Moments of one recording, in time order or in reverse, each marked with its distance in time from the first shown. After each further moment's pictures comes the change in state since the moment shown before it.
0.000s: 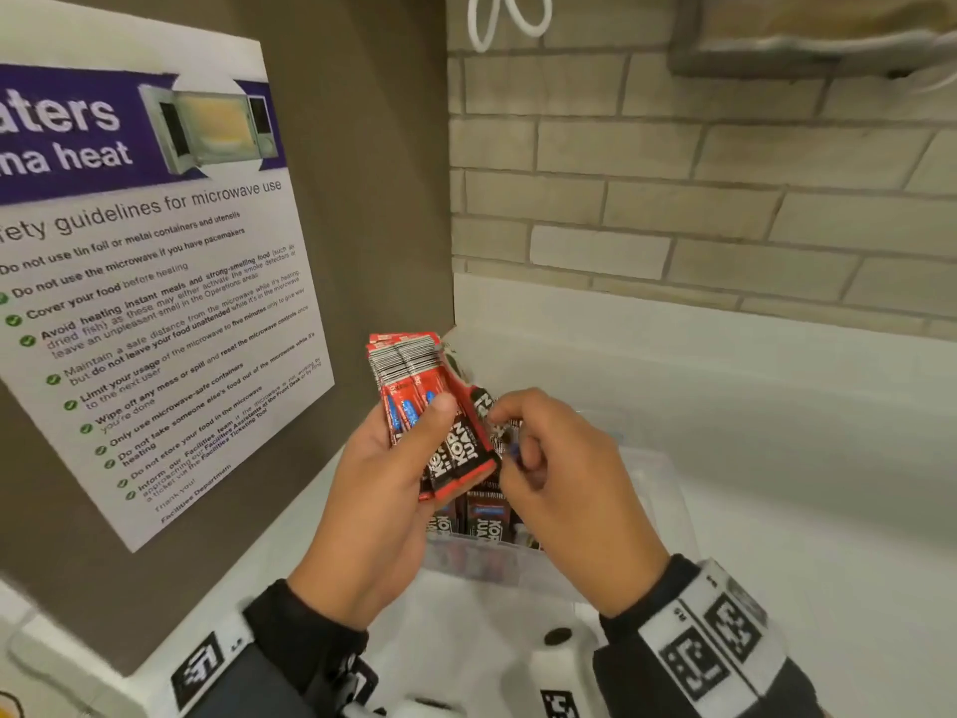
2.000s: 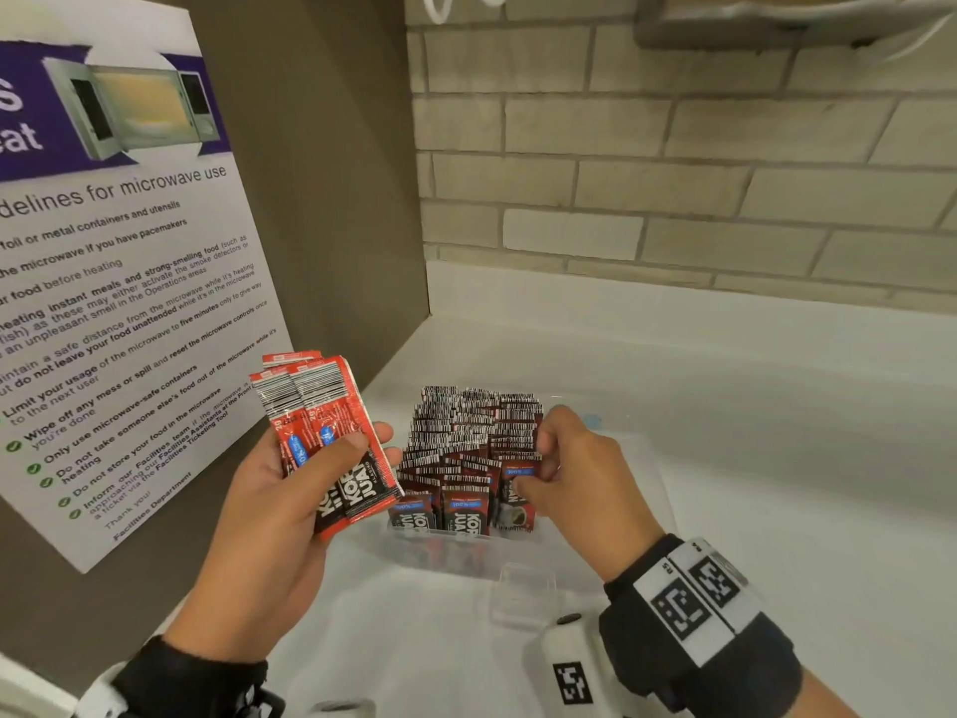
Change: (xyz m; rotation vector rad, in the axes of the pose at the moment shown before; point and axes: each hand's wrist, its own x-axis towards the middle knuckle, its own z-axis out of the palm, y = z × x) left_hand -0.002 0.002 -0.044 0.126 0.097 0.067; right_hand -0.009 0.049 -0.003 -0.101 -0.152 0.442
